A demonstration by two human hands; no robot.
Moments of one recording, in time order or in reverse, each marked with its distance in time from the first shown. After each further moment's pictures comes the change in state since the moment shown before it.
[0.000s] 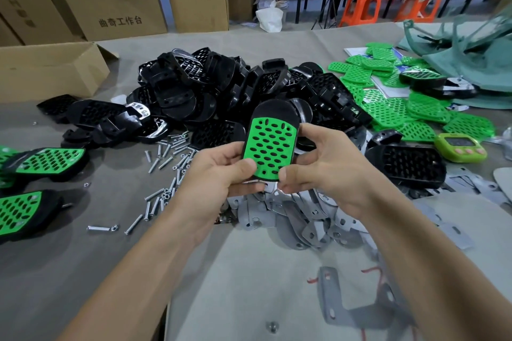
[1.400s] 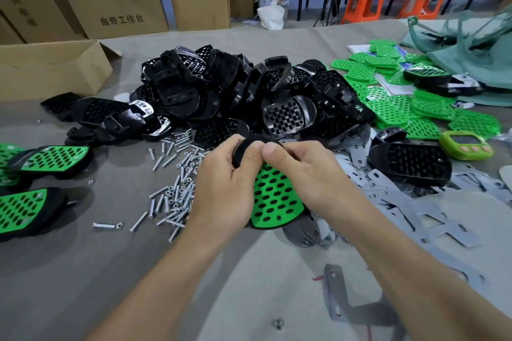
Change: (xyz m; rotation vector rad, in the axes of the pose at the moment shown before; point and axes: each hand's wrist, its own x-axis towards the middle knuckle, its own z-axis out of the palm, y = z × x) left_hand -0.008 -0.005 0.016 0.534 0.303 0.371; right_hand 0.001 0.009 0.034 -0.365 0.130 -0.138
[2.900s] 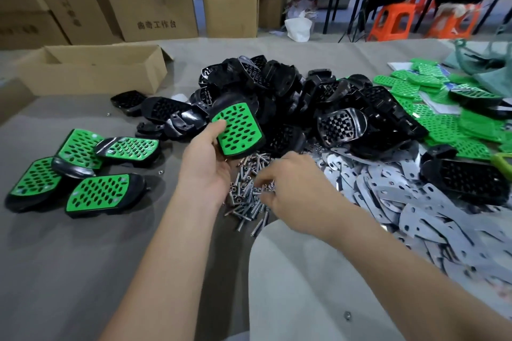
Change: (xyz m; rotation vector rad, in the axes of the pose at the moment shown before) left_hand 0.049 -0.035 -0.096 -0.978 0.286 -0.596; right_hand 0.014 -0.036 0.089 -0.784 -0.179 -0.270
